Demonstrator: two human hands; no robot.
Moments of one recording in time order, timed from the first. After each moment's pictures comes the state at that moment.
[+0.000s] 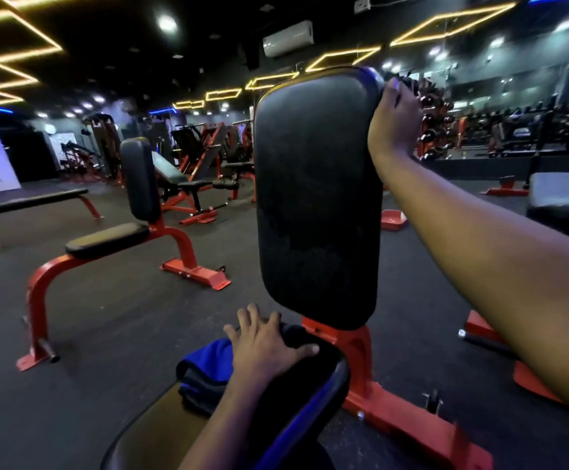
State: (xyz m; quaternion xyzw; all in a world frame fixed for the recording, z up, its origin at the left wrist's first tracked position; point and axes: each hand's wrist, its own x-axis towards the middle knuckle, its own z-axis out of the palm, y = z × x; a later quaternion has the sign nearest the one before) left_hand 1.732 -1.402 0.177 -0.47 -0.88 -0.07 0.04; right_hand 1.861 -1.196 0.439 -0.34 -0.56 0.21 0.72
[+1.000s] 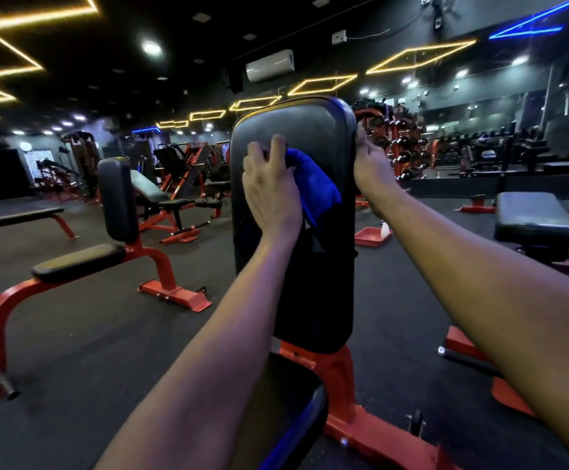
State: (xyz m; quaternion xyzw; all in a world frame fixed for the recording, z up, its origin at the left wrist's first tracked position) left_hand 1.772 -1.288 0.392 -0.43 -0.61 -0.54 0.39; right_hand 1.891 -1.180 0.416 -0.30 -0.69 0.35 0.56
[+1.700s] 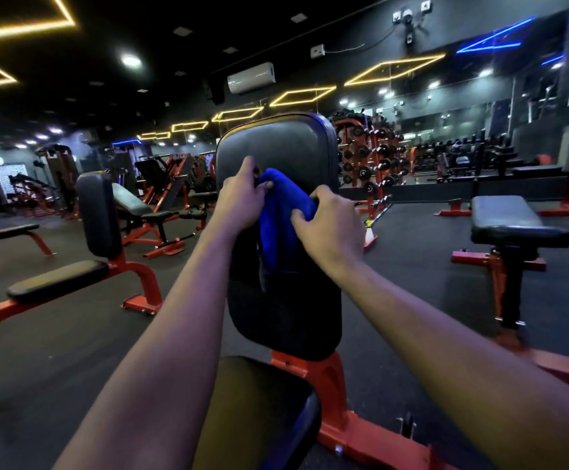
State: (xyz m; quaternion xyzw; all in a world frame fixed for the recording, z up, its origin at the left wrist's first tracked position) left_hand 1.738 -1.318 0.423 -0.58 -0.67 -0.44 0.14; right_hand 1.881 -1.283 0.364 -0.39 -0.72 0.02 0.58
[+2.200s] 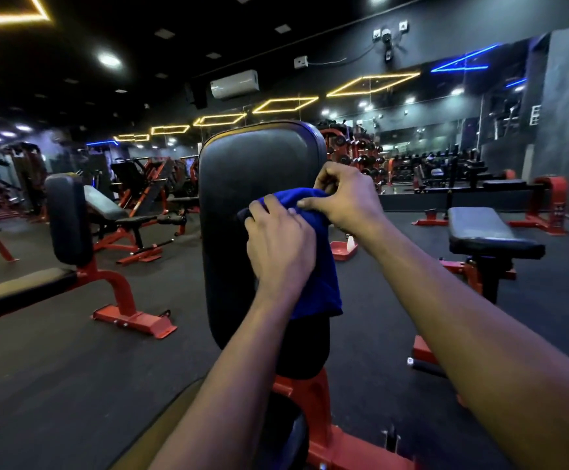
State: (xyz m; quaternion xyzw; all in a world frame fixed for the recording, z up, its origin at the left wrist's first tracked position) left_hand 1.817 -1.299 0.370 -0.44 -0.72 -0.50 0.22; right_hand 1.917 -1.237 0.418 -0.33 -0.77 0.18 0.51
